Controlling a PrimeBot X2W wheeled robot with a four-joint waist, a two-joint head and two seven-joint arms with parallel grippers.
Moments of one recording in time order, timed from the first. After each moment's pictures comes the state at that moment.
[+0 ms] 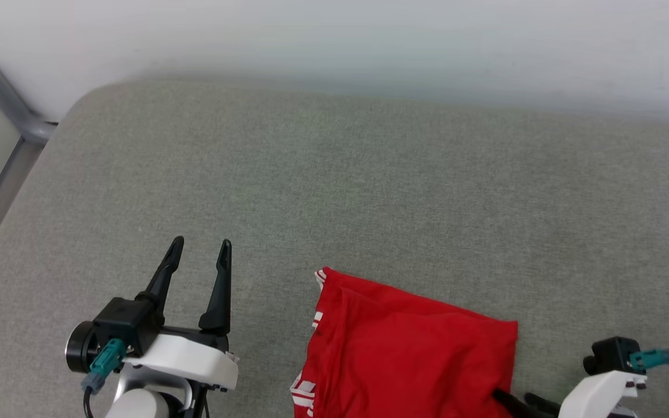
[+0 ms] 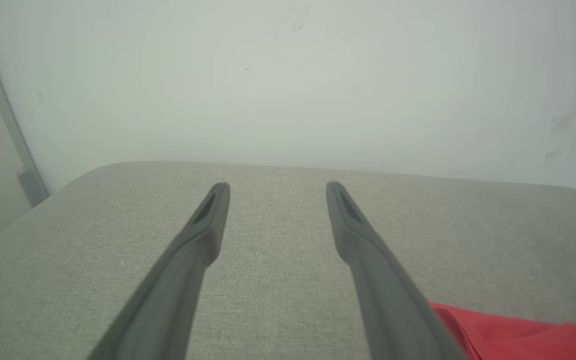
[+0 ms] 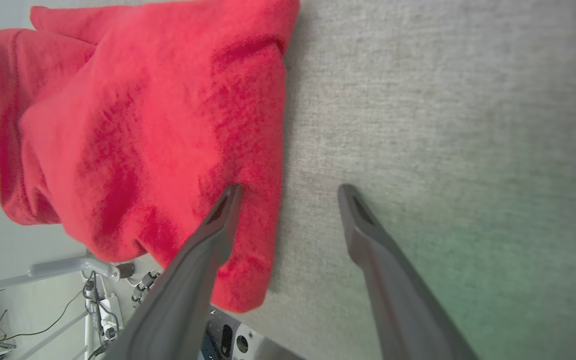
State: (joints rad) left arm -0.11 0.29 -0.30 0.03 -0.41 0.10 -0.26; right arm 0.12 -0.11 -0.03 0.03 0.61 0.13 0.72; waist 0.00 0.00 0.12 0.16
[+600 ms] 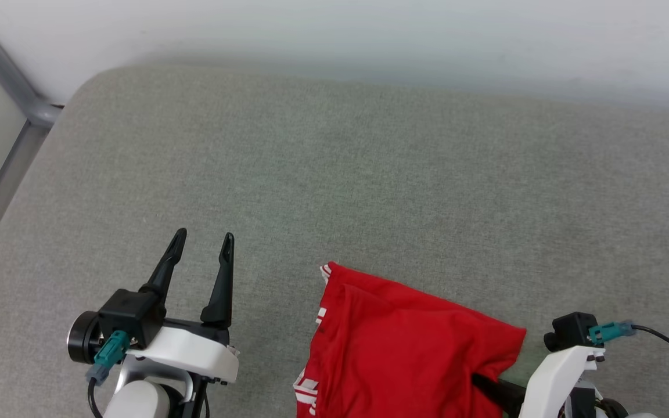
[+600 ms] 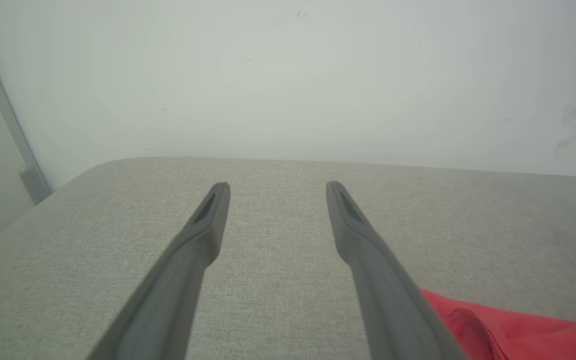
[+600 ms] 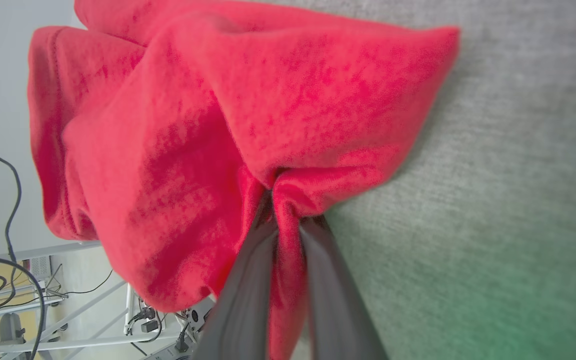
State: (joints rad) left arm -0.14 0.24 -0.24 0.08 -0.34 0.03 -0.26; right arm -0.02 -0.14 0.11 0.16 0.74 0.13 0.69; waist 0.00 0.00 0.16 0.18
